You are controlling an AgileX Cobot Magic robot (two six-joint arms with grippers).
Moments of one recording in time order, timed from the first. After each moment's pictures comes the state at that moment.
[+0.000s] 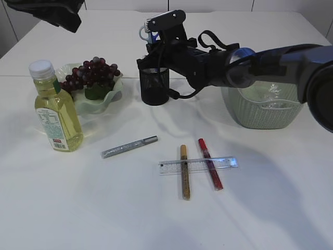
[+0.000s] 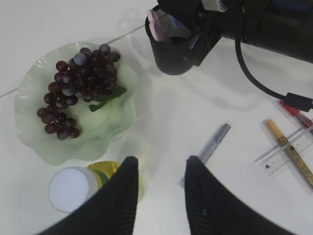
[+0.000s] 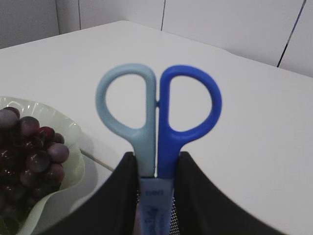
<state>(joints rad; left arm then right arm) -0.47 1.57 -1.56 0.12 0.93 -0.02 0.43 2.42 -1.89 0.07 -0.25 -0.23</state>
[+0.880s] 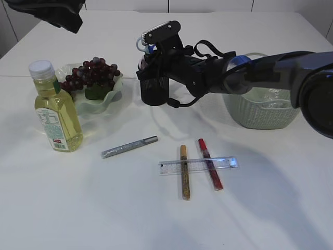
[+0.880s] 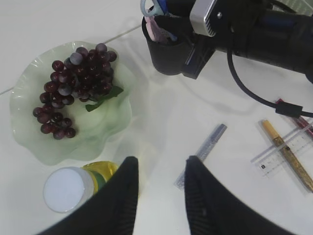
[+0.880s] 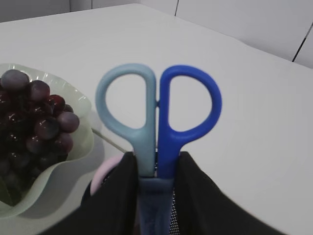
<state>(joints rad) -0.47 1.57 -1.56 0.11 0.93 -0.02 0.43 2.46 -1.89 -0.05 -0.25 -0.18</state>
